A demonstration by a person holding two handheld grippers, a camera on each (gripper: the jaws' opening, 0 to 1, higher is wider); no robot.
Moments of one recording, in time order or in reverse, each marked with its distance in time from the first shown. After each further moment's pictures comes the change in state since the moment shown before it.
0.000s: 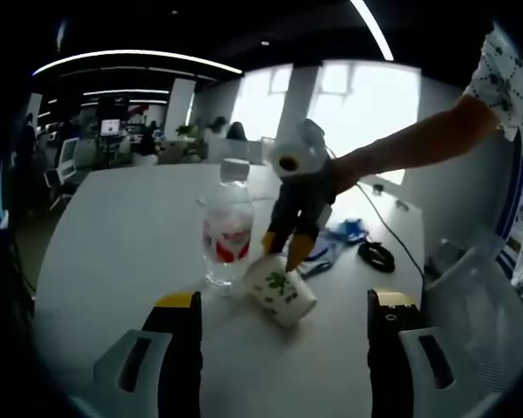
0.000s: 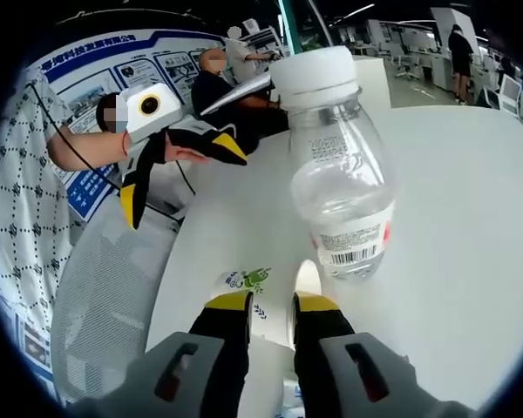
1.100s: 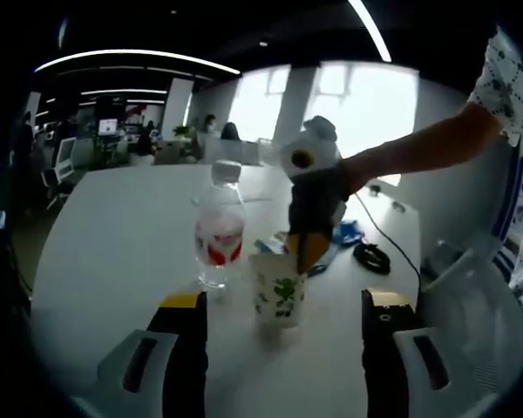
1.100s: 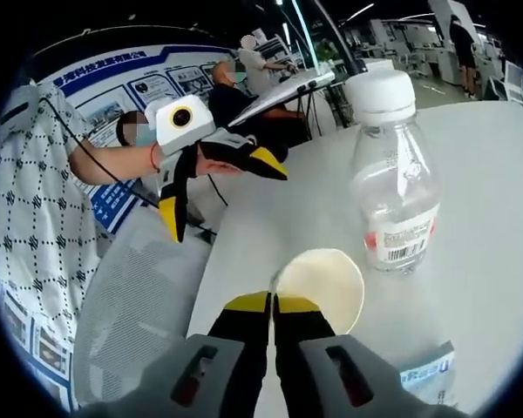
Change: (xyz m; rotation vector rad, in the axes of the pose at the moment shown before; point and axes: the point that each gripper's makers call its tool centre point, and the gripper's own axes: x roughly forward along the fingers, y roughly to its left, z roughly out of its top) left arm 0.002 -0.008 0.003 -0.005 -0.008 -0.017; right arm -0.004 0.044 0.005 0.039 -0.050 0.106
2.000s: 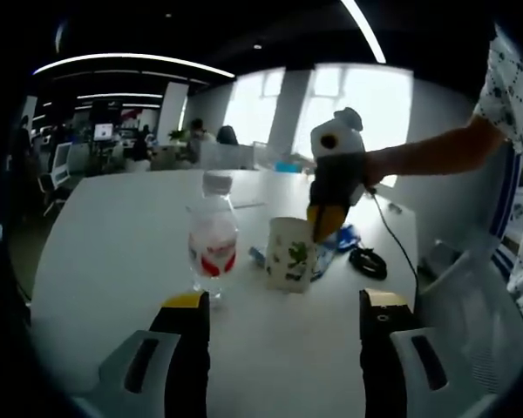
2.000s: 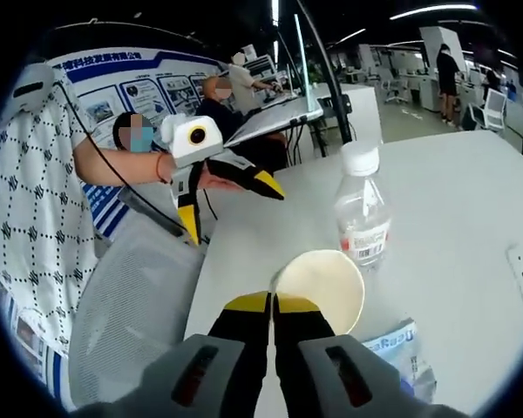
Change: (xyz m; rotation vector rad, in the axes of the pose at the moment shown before) left arm 0.002 -0.007 0.009 0.020 -0.010 -0.020; right arm -0.057 0.020 0.010 -0.057 -0.108 -0.179
